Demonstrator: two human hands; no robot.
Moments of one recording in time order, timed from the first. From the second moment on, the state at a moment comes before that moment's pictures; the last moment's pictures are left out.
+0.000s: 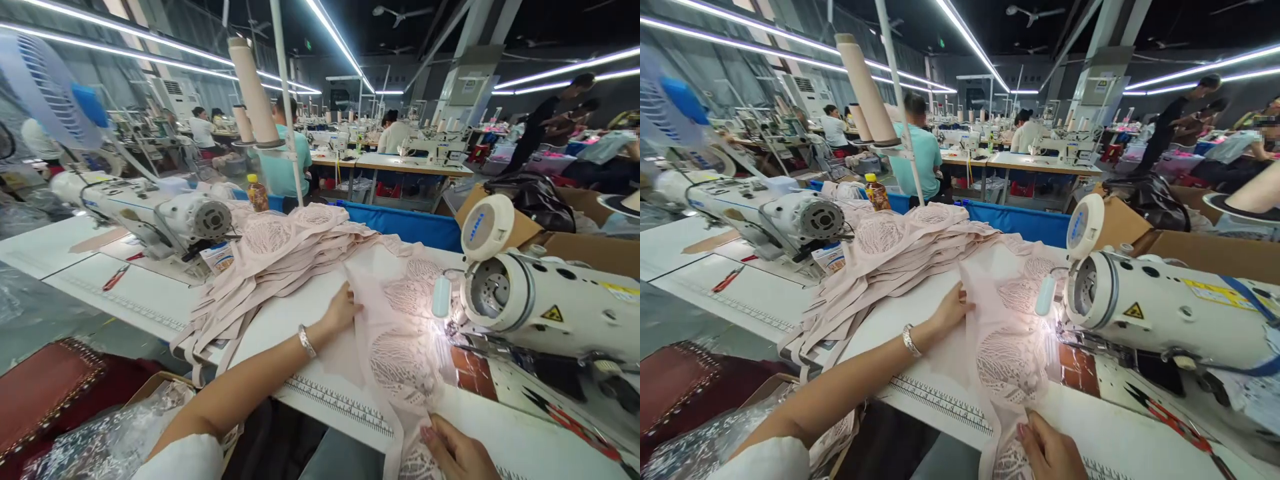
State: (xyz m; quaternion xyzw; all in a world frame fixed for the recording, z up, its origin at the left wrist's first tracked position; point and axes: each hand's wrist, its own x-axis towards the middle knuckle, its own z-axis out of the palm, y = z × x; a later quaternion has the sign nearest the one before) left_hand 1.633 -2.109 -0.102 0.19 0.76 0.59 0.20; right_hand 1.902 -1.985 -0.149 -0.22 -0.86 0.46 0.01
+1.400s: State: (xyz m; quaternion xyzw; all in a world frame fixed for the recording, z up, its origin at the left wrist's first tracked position) left_hand 1.733 -2.029 -0.144 0.75 0.64 0.10 -0.16; right_hand 1.856 -1.899 -0.147 -0.31 -0.93 0.09 0.18
